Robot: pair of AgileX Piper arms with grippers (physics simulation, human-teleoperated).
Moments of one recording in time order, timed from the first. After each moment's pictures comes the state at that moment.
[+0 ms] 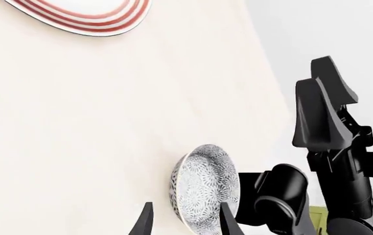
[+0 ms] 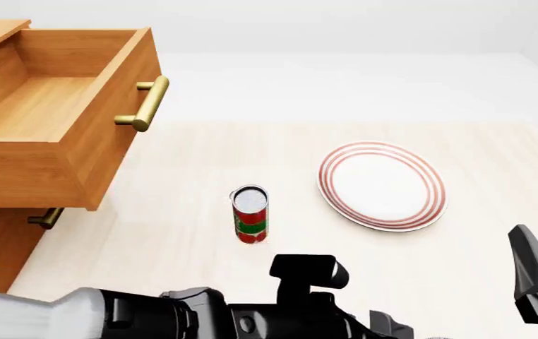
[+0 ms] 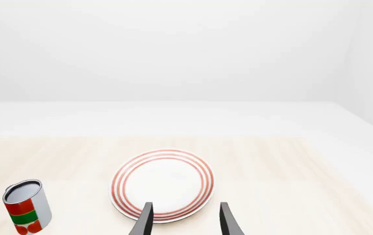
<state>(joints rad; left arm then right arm) -1.27 1.65 -0.79 -0.21 -0.92 0.00 0.03 -0.03 0.00 0.00</state>
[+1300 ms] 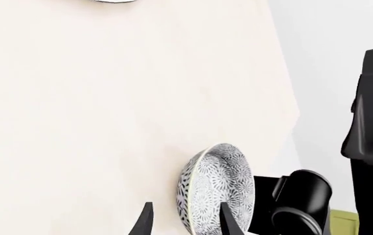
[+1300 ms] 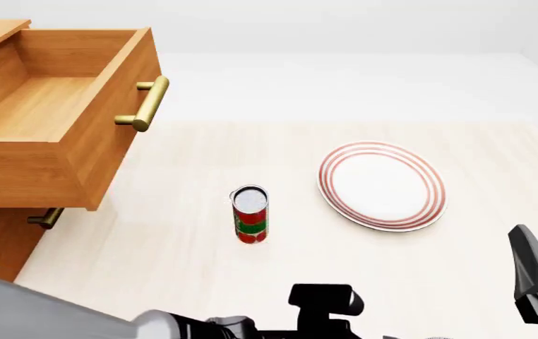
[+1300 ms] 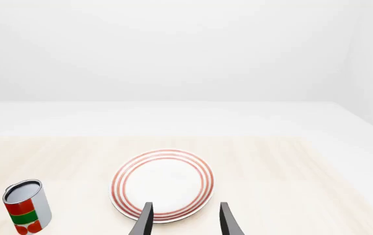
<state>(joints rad) -1.31 1.83 -0.82 -0.34 -1.01 0.00 0.03 -0.03 0.00 0.00</state>
